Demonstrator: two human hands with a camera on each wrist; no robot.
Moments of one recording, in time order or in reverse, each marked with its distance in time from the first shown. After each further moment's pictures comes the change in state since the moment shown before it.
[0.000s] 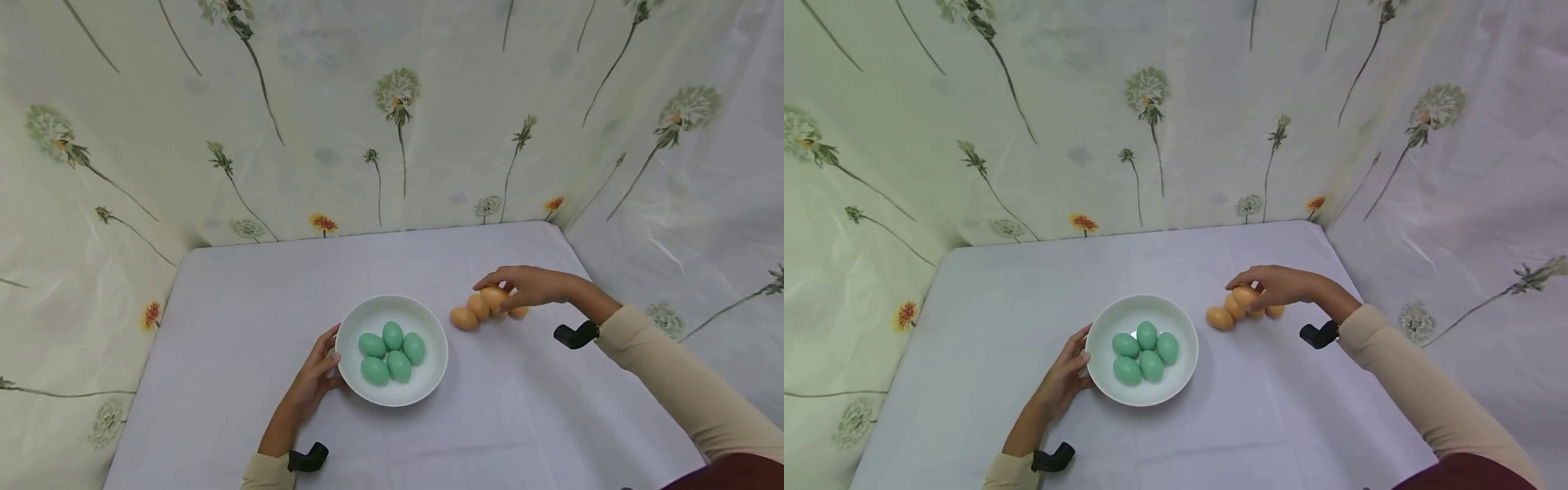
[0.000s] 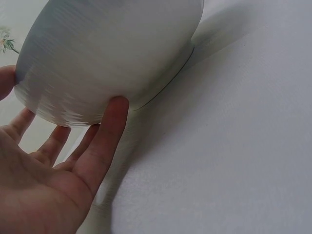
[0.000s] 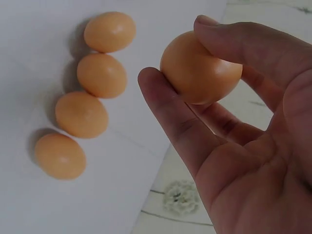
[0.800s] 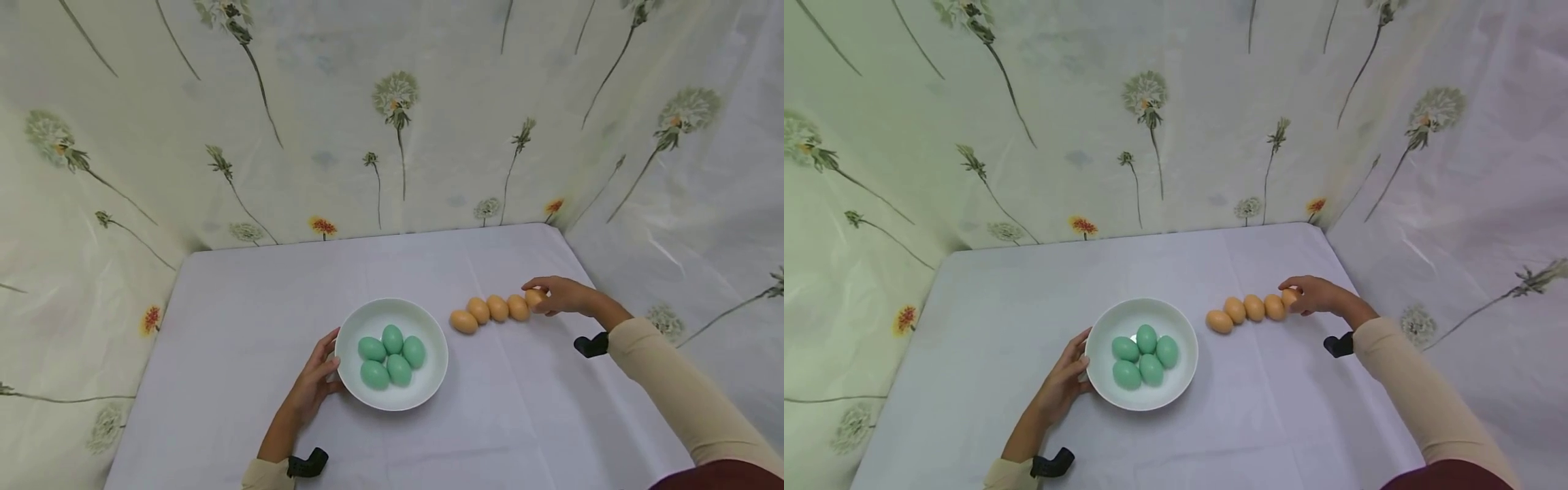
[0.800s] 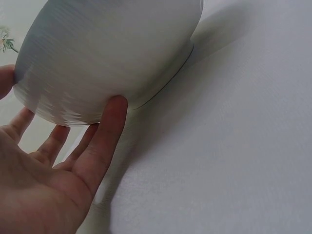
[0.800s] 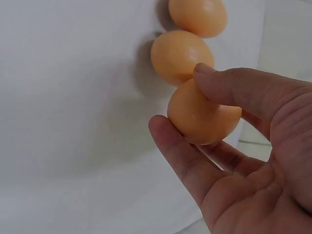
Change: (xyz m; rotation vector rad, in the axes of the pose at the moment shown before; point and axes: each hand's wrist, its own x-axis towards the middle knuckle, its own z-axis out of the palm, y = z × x) left_hand 0.000 -0.001 -0.002 -0.004 -0.027 0.003; right_hand -0.014 0.108 0.009 0.174 0.111 0.343
